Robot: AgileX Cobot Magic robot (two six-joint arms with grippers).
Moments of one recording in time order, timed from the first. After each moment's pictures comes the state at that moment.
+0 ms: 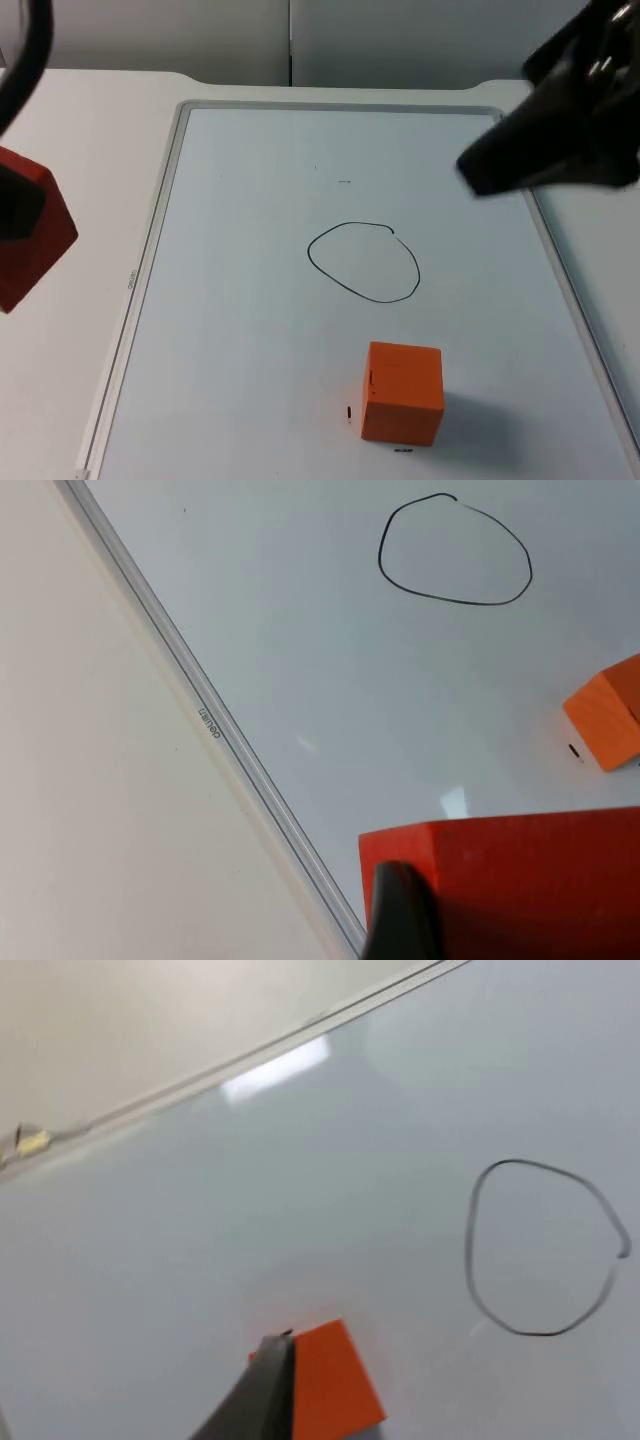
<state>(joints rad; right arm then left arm) 0.49 1.38 -0.97 0.52 0.71 -0.94 -0.53 0.87 -0.64 -0.09 0.67 0.03</state>
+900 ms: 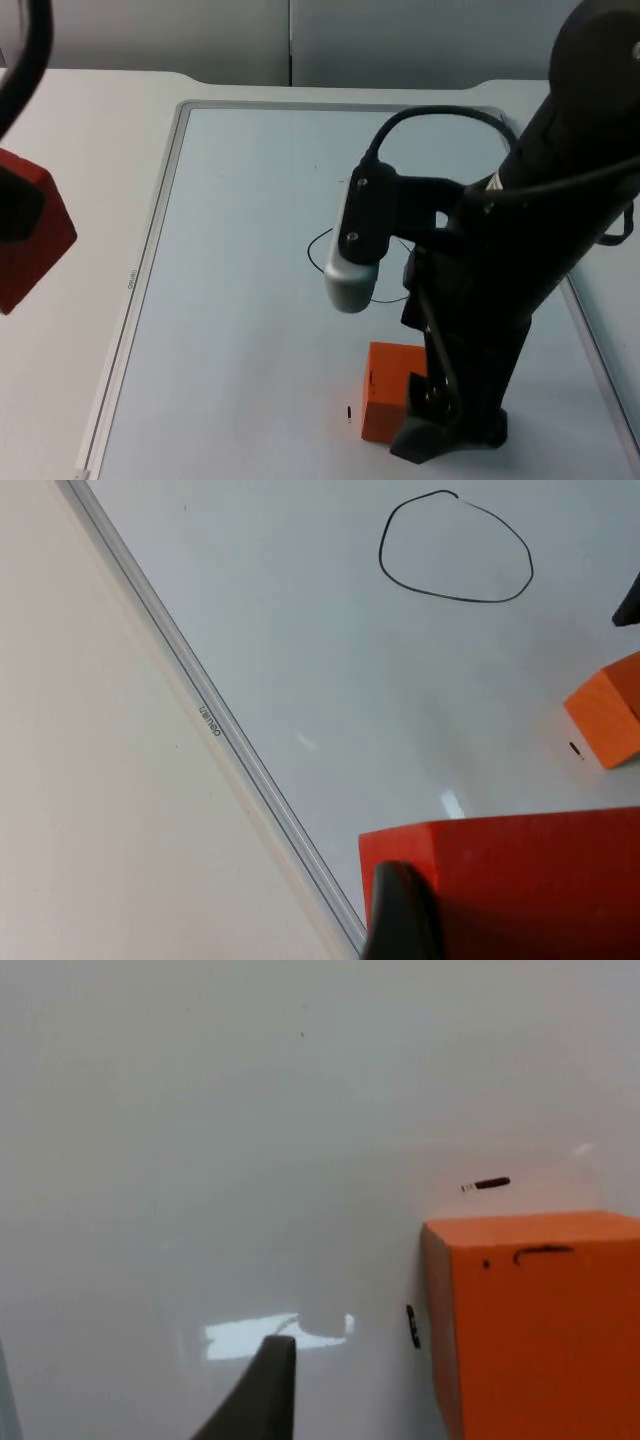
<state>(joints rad) 0.71 1.82 -0.97 0.29 0.64 -0.92 -0.53 0.87 -0.64 -0.09 0.68 0.03</state>
